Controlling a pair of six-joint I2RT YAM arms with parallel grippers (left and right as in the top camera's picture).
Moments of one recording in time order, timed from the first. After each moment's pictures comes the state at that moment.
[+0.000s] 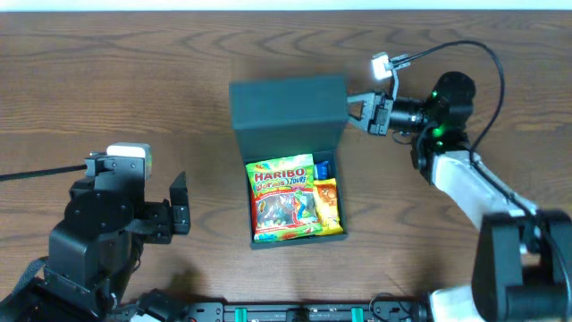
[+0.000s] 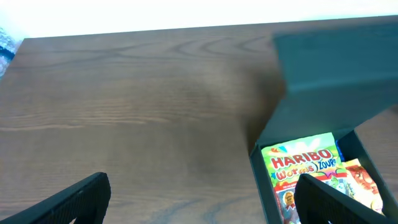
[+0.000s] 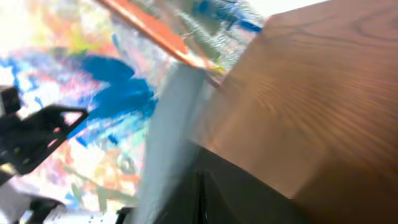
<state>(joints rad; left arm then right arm) -0.47 0.77 1.34 -1.21 -0.32 -0.22 0.08 1.62 0.85 0.77 -1.34 0.90</state>
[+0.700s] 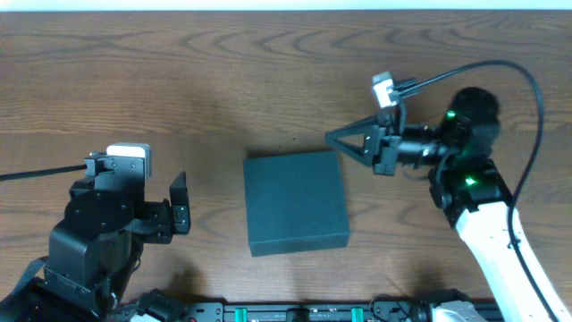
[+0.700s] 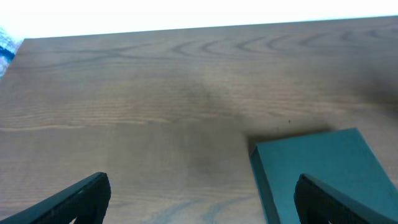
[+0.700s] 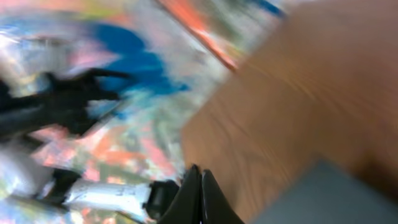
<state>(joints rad) -0.47 0.77 1.34 -1.21 -0.32 -0.22 0.17 1.18 0.87 -0.08 -1.19 0.54</state>
